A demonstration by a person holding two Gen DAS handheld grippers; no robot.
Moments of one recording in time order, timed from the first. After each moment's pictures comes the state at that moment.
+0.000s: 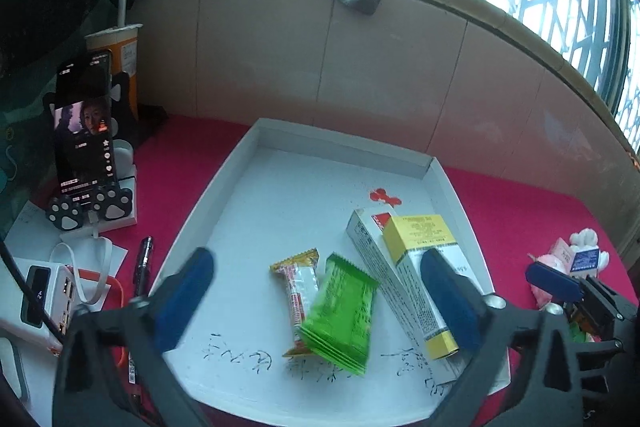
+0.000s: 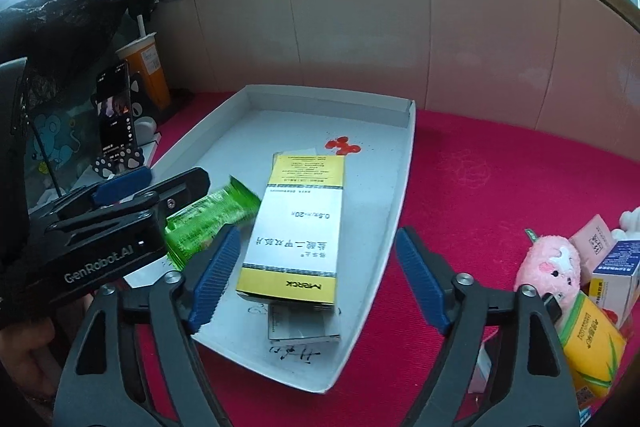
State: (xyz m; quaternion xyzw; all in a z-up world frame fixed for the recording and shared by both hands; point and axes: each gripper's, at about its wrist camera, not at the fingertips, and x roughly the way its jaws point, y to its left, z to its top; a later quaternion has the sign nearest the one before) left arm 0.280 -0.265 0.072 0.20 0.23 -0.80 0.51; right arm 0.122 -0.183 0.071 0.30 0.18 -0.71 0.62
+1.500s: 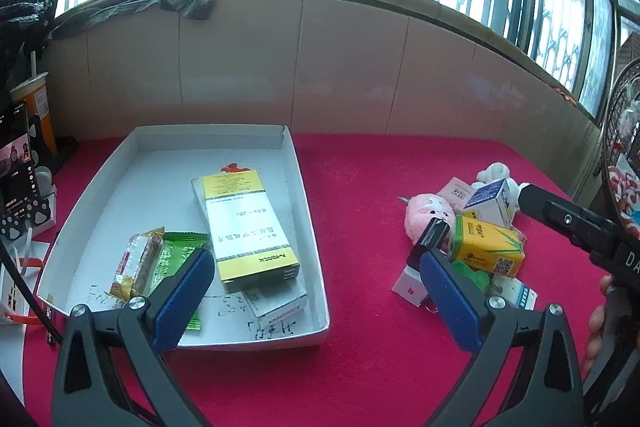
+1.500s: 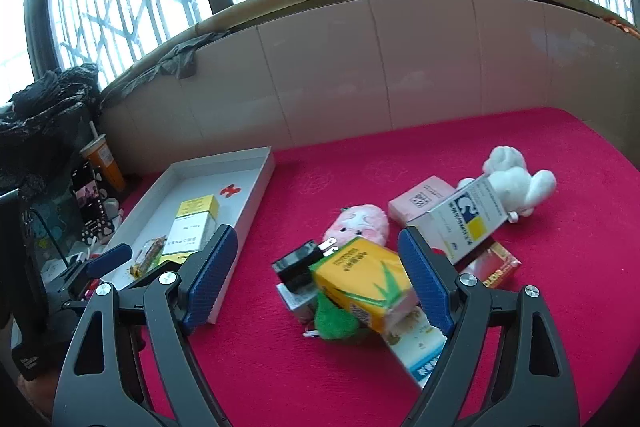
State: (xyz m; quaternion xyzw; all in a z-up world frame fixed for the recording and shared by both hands) left arm 0.189 -0.160 0.080 0.25 0.18 -0.87 0.39; right arm 0.025 -0.028 0.106 0.29 0.04 -0.79 0.53
